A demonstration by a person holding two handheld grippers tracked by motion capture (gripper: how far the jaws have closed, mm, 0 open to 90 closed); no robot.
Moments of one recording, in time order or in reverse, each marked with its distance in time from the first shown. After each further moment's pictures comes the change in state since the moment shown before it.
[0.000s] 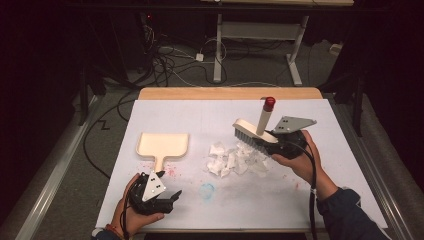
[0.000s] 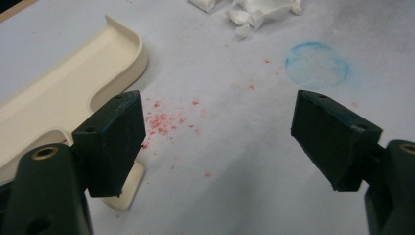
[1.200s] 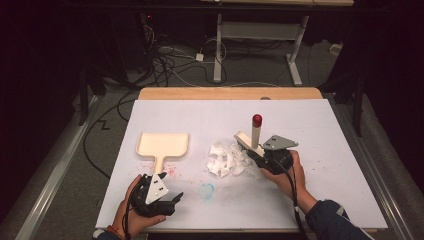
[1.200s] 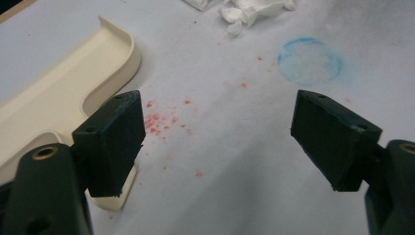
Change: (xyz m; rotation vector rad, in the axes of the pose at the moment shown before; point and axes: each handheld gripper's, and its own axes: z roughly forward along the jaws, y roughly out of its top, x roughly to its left) left arm -0.007 0.001 0.003 0.019 -0.003 0.027; right arm 0.033 -0.042 0.044 0.068 -0.164 0.110
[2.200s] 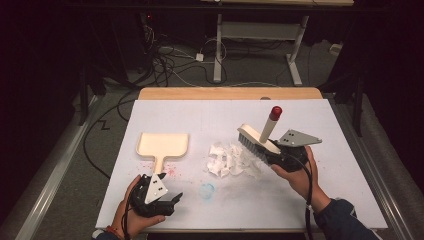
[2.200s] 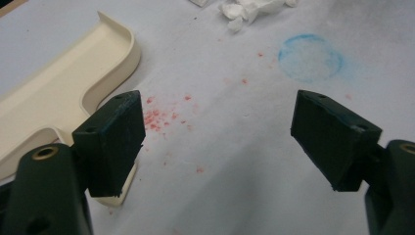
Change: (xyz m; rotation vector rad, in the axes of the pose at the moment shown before) left arm 0.001 -0.001 -0.001 0.003 -0.007 -0.008; right arm -0.016 0.014 -0.042 -0.144 0.093 0.009
